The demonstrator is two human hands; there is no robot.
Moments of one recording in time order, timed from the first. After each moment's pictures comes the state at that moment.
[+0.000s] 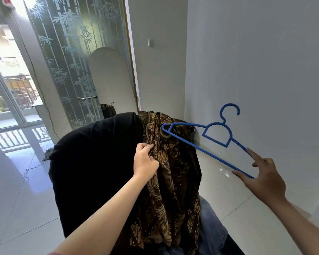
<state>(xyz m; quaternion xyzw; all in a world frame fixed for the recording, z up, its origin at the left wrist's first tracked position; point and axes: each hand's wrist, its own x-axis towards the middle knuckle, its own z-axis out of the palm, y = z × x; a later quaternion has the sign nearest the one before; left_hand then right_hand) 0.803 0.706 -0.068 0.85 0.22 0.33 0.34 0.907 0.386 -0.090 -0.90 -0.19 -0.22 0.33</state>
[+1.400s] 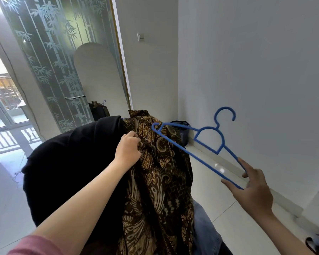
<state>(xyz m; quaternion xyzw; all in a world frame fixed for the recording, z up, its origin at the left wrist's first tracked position) 0.854 0.750 -0.029 0.95 0.14 0.26 0.11 0.915 0.399 -0.115 -0.87 -0.17 -0.26 0.39</state>
